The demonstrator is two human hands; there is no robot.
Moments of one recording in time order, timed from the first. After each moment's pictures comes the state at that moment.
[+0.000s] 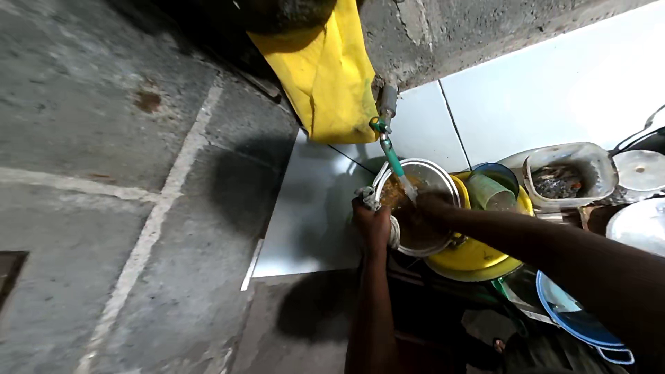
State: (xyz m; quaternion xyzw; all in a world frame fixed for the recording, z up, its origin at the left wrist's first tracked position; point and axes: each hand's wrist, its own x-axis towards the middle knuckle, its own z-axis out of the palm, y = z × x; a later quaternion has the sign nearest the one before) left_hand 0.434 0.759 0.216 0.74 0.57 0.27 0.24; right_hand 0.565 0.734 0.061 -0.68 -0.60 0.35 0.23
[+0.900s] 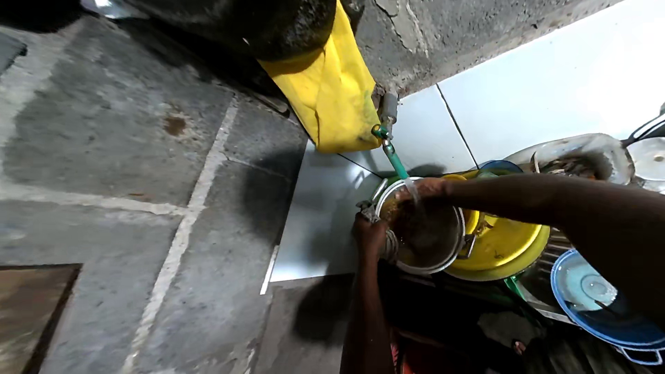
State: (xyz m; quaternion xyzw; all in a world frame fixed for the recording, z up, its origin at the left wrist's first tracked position) left_hand 0.415 0.765 0.244 0.75 0.61 0.12 0.24; right_hand 0.609 0.793 0.076 -0.51 -0.69 0.38 0.35
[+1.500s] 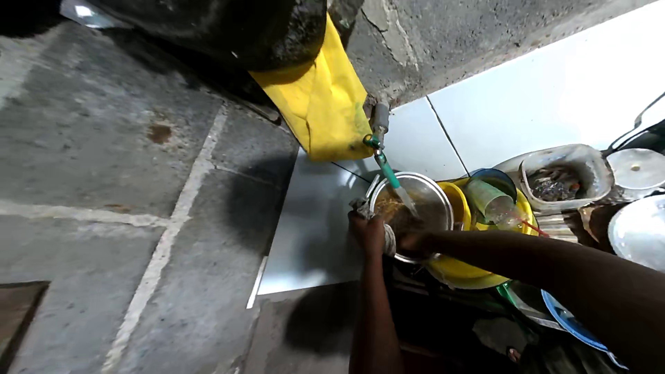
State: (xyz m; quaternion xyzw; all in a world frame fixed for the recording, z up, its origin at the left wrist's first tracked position) left_hand 0.442 0.770 0.221 0.73 0.59 0.25 0.24; right_hand 0.515 0.722 0.110 -0.50 -0.52 0.56 0.40
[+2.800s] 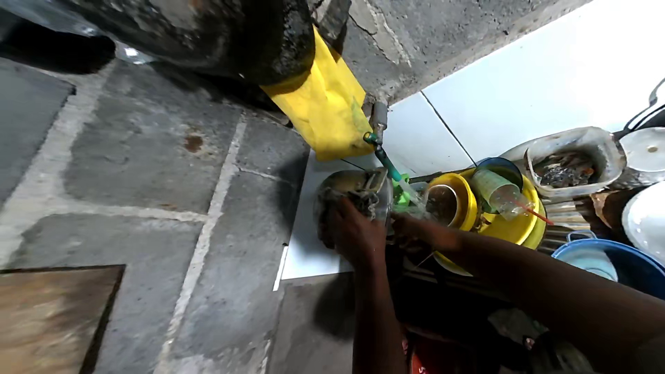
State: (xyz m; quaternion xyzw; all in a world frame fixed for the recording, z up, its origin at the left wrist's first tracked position) left_hand 0.439 0.711 0.280 0.81 0.53 0.18 -0.18; right_hand 0.503 0.739 0.124 -0.47 -0.36 0.66 0.47
